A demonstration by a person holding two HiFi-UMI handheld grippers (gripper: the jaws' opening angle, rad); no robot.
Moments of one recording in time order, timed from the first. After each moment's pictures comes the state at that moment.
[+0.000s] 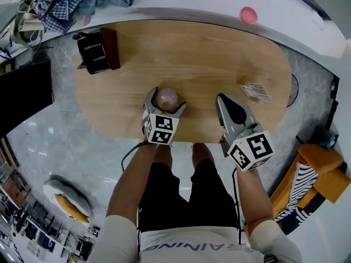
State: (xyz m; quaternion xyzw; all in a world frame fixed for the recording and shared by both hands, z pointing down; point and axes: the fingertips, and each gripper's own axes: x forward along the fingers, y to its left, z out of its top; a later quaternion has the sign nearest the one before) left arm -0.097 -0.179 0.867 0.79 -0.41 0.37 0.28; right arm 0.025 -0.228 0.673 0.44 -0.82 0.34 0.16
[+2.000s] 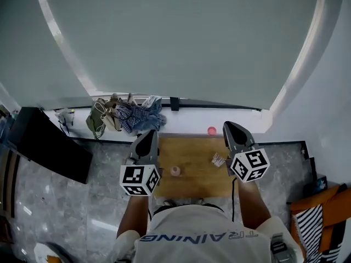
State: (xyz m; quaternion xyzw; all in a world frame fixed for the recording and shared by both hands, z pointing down) left arm -0.167 -0.148 0.141 0.82 -0.56 -0.04 0.04; right arm 0.073 -0.161 0.138 0.52 -0.85 0.02 -0.01
